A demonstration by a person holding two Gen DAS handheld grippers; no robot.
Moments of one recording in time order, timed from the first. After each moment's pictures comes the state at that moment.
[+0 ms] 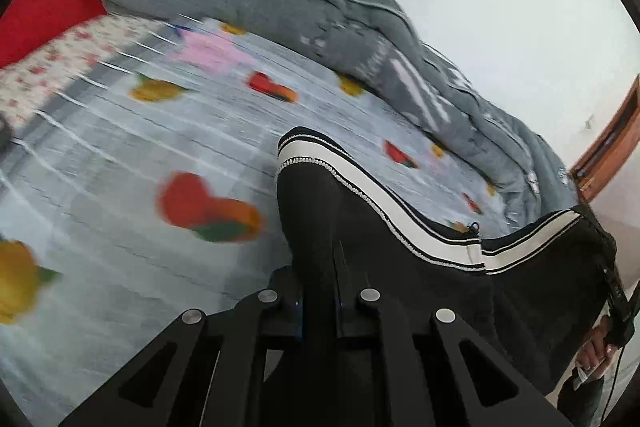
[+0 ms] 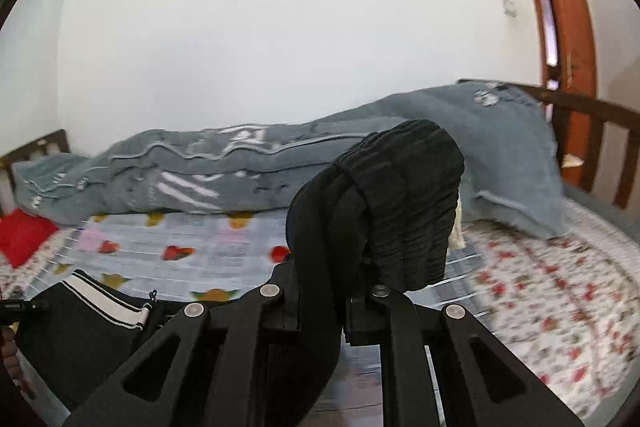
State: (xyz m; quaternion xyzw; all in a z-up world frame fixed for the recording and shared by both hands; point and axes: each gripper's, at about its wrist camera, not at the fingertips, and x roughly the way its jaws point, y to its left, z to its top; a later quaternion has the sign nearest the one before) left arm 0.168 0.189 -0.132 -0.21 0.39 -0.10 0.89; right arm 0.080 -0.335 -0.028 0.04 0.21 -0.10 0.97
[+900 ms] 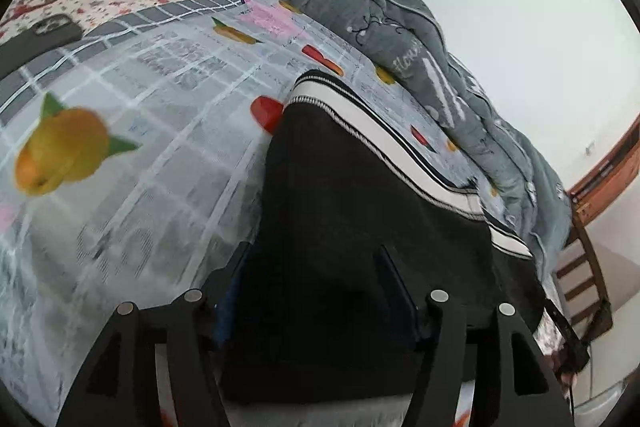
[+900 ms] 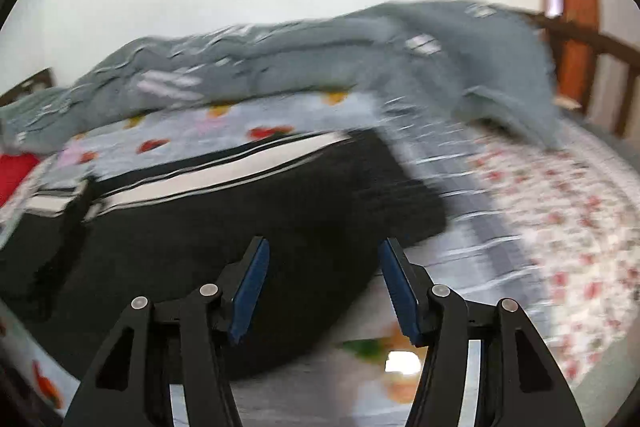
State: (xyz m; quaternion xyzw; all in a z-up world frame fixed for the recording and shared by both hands) left arm 0.113 0.226 -0.188 -0.27 0.39 -0.09 0.87; right arm 0.057 -0.336 -0.122 0.04 0.33 -0.10 0.94
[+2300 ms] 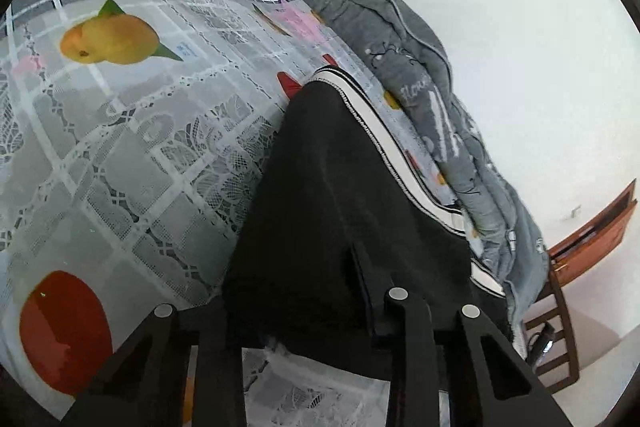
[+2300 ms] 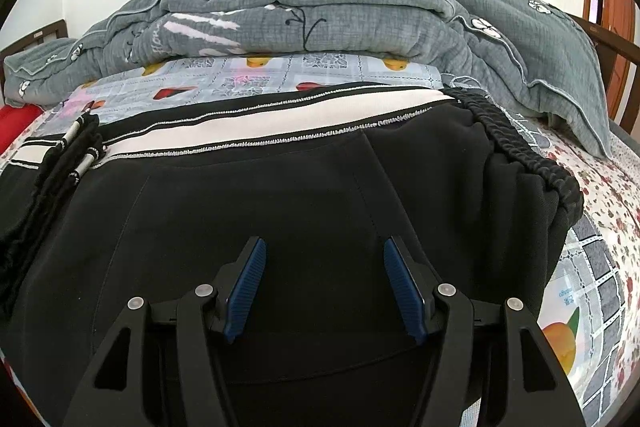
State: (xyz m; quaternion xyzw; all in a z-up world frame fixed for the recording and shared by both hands) left arm 0.055 0.216 -0.209 -0.38 0.34 -0.07 0.86; right arm 0.106 -0.286 -0.177 -0.01 0.36 -0.09 0.93
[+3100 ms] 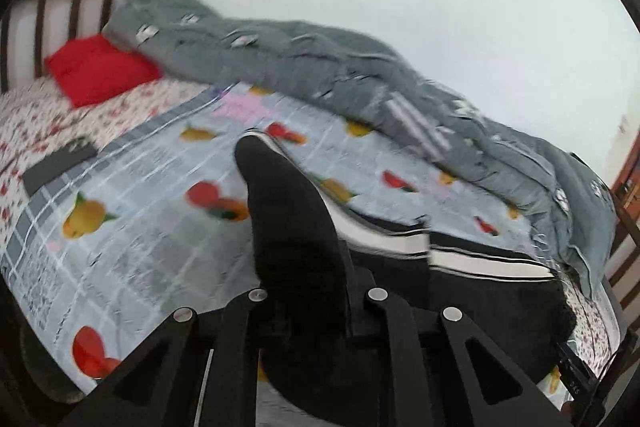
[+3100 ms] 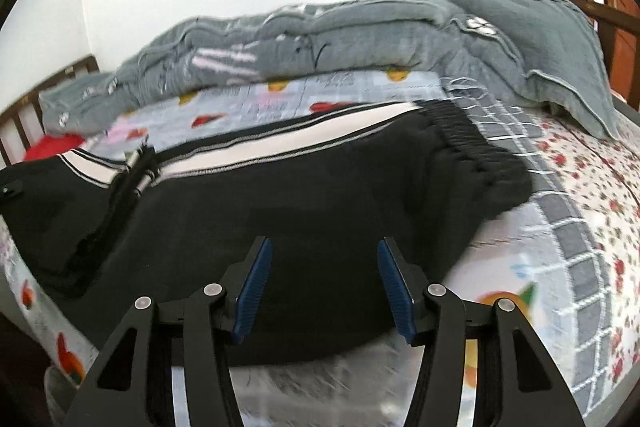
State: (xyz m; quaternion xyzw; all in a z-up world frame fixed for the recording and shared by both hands) left arm 0.069 0.090 -0.070 -0.17 0.30 0.02 0.94; right arm 0.045 -0.324 -0.133 0.06 0.34 -0.02 0.94
